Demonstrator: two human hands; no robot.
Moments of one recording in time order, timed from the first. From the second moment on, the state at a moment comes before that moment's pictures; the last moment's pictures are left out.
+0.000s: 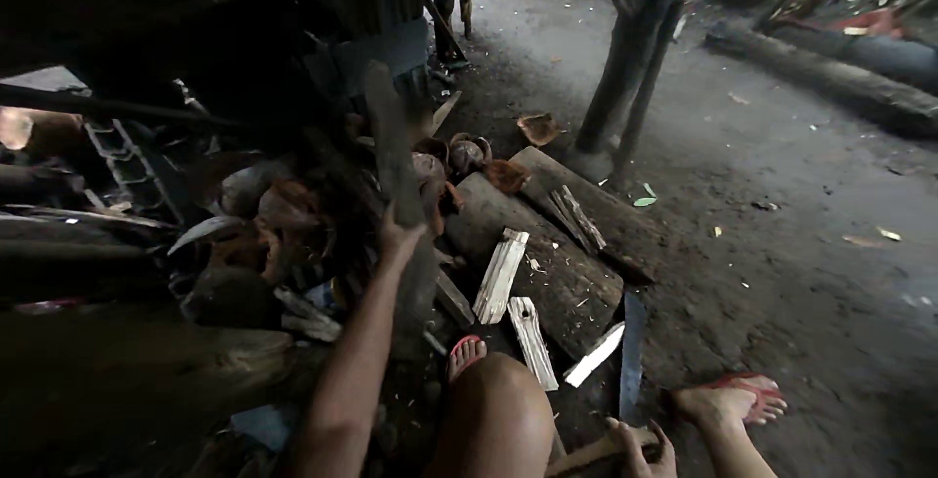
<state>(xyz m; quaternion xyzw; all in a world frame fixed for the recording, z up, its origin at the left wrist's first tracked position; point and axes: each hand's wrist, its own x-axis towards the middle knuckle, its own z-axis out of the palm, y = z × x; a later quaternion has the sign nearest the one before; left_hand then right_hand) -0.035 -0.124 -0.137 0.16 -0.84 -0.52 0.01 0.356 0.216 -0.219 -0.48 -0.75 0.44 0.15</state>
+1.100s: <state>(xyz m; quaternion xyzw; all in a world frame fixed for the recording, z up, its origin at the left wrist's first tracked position) -0.060 -0.110 -0.317 0.42 -0.72 -0.55 -0.07 0.360 0.228 -0.236 -0.52 -0.73 0.45 0.07</state>
